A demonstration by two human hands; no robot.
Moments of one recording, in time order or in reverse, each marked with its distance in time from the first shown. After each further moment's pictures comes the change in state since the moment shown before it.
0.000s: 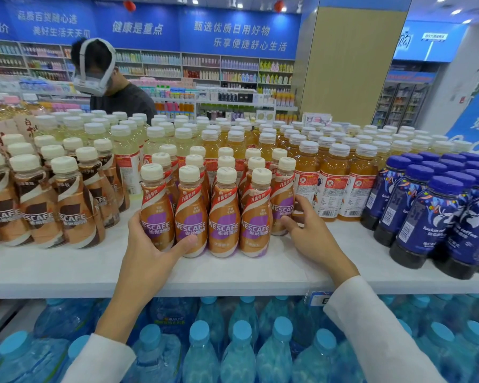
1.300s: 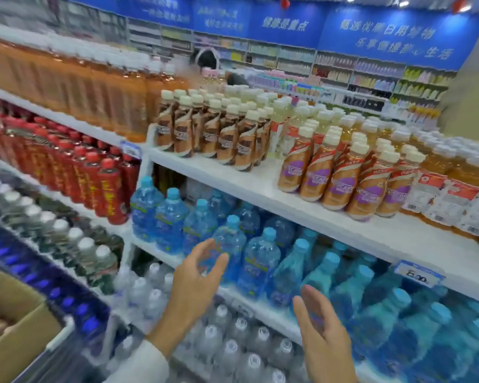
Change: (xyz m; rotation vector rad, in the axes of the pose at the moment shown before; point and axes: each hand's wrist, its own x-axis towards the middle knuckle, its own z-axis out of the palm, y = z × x) left_hand -0.244 -0.053 -0.110 -0.053 0.246 -0.215; right_hand -0.301 0.006 0.111 0.284 -0.150 0.051
